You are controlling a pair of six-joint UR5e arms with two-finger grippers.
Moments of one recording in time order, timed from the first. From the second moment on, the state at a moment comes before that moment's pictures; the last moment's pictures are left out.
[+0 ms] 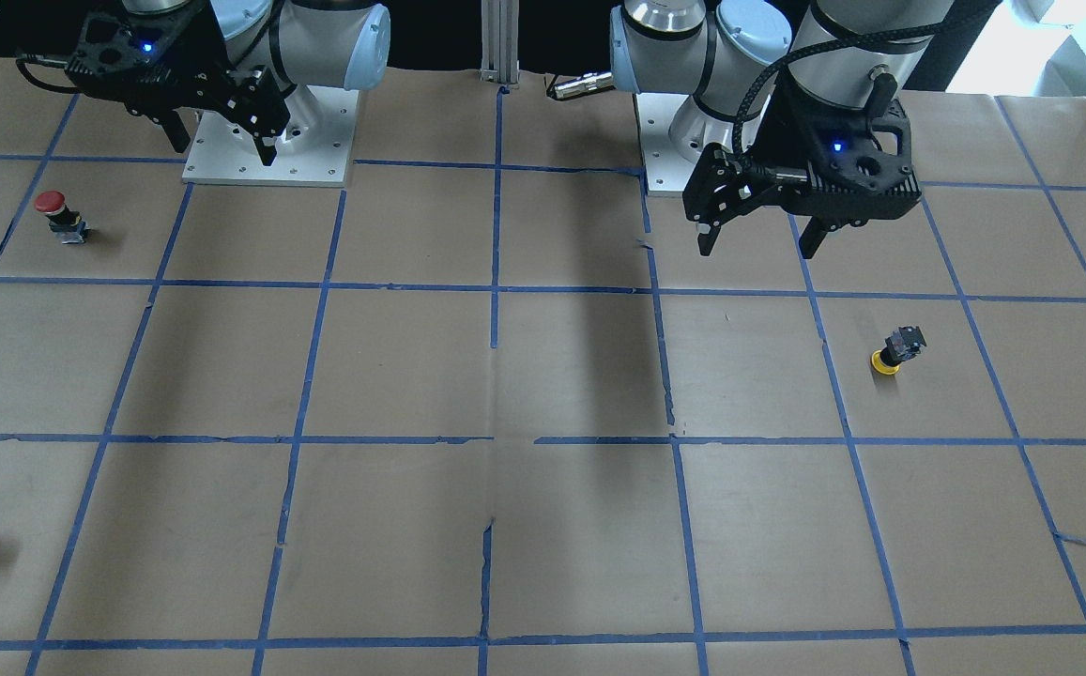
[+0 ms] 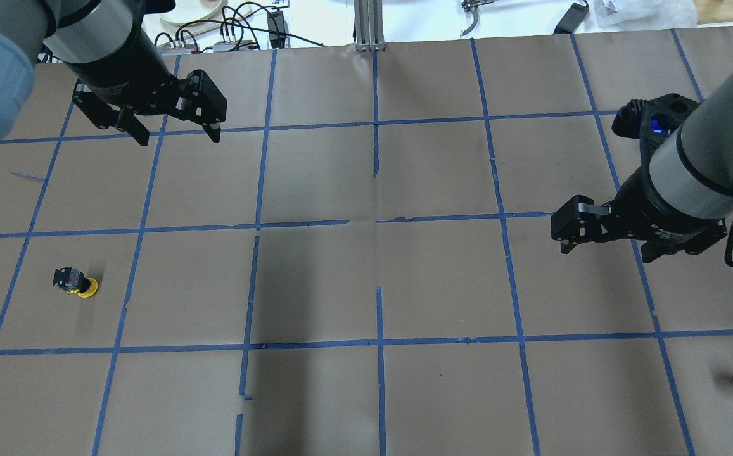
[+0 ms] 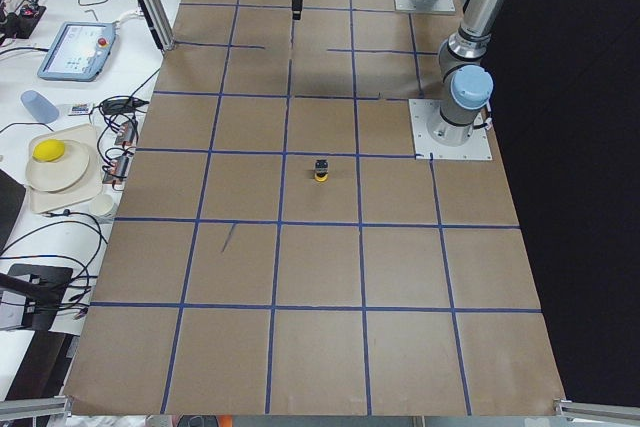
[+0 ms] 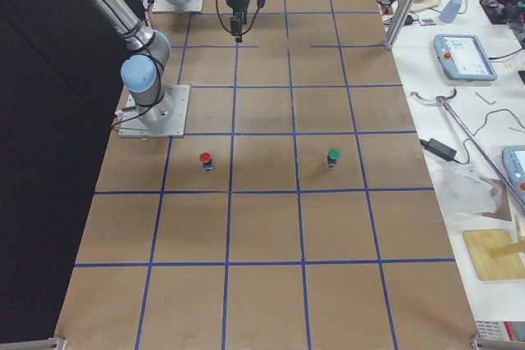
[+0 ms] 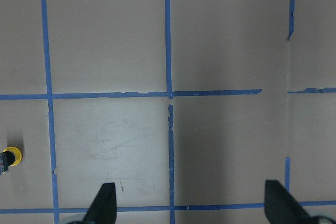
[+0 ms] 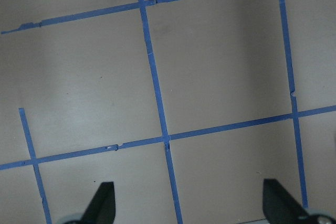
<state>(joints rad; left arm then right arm) -1.58 -1.58 -1.53 -1.54 1.56 0.00 1.48 -1.94 1.95 -1.63 -1.57 0.08</state>
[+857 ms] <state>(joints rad) -1.29 -1.59 -1.71 -1.47 1.57 0.20 1.48 -1.94 1.95 -1.63 -1.57 0.08</state>
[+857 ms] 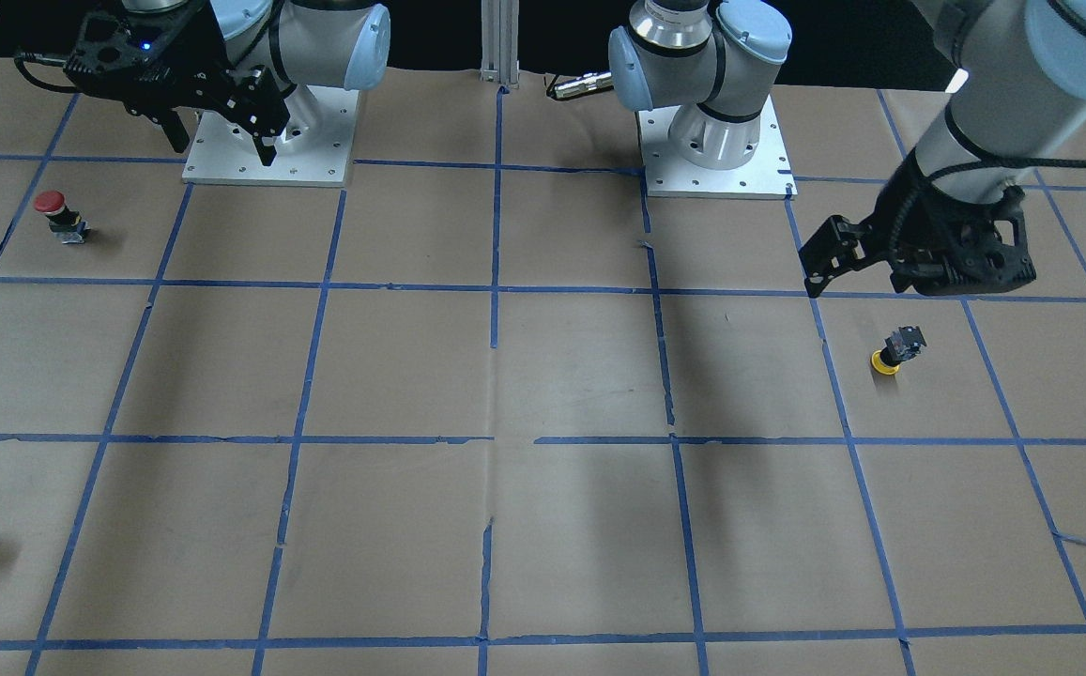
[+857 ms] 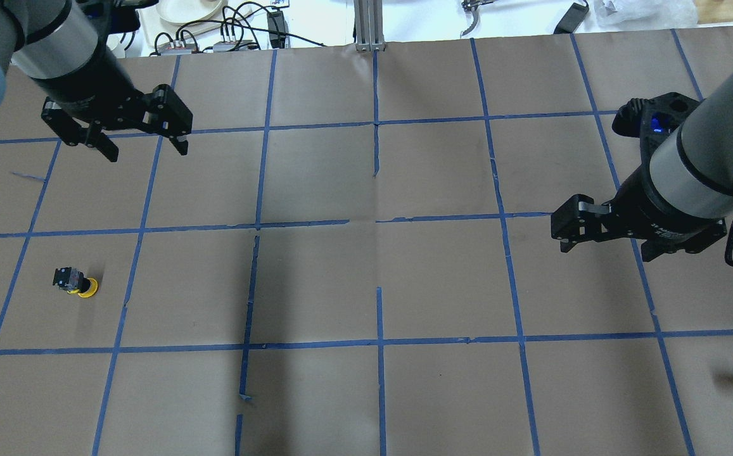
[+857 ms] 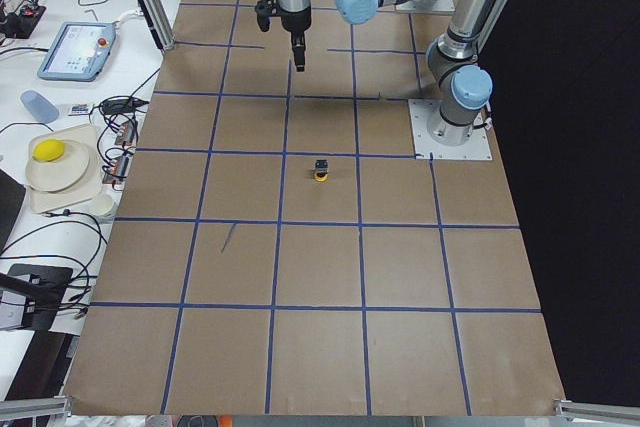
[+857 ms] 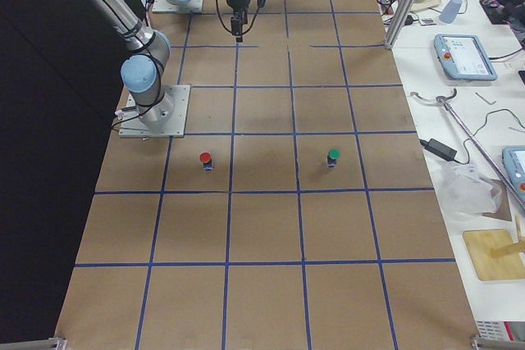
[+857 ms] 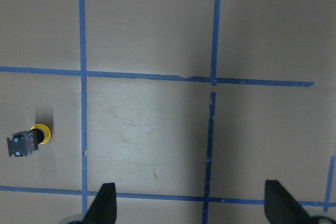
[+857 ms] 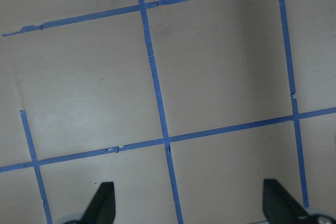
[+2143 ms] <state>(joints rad) -0.86 -1.70 -2.09 -1.01 1.57 0.67 1.48 -1.97 1.97 -1.63 -1.57 0.07</state>
